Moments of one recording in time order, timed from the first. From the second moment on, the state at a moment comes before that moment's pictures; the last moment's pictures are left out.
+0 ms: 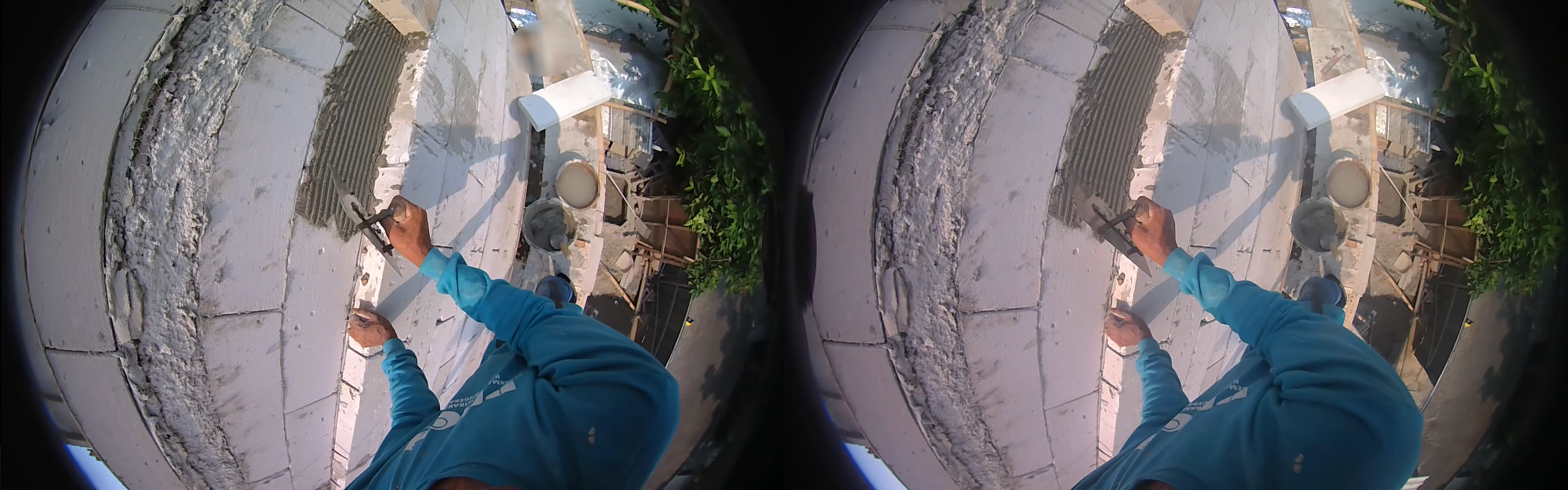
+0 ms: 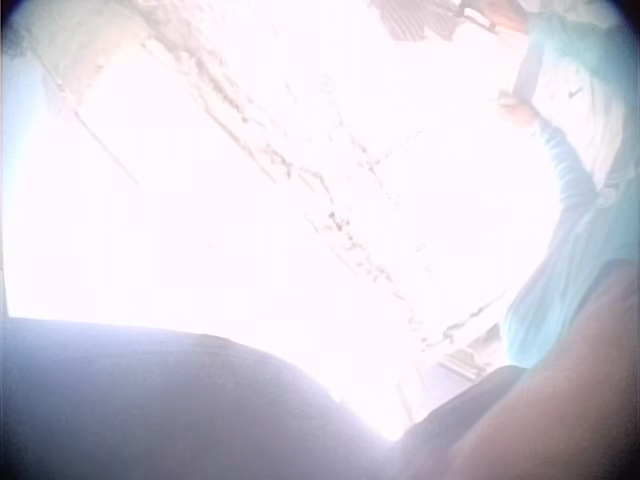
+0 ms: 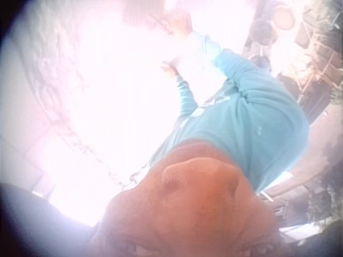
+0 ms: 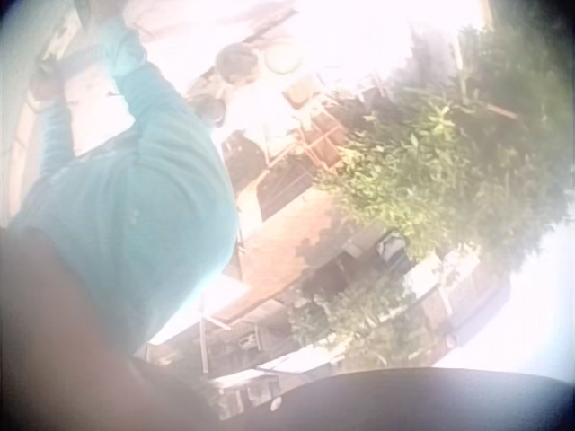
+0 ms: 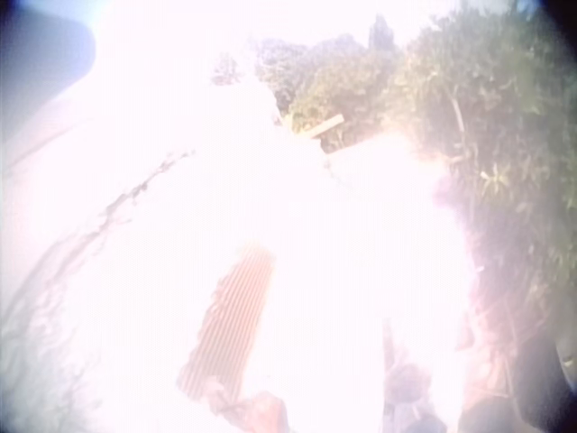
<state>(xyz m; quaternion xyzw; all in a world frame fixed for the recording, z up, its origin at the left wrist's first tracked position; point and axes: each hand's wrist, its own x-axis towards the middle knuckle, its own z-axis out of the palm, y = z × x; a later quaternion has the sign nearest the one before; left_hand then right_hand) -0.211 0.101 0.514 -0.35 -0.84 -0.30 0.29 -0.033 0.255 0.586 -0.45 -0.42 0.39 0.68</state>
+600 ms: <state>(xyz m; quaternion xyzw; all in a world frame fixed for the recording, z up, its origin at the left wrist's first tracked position) -0.214 0.100 0.515 -0.34 -0.85 -0.30 0.27 0.116 0.253 0.473 -0.11 0.08 0.71 0.70</state>
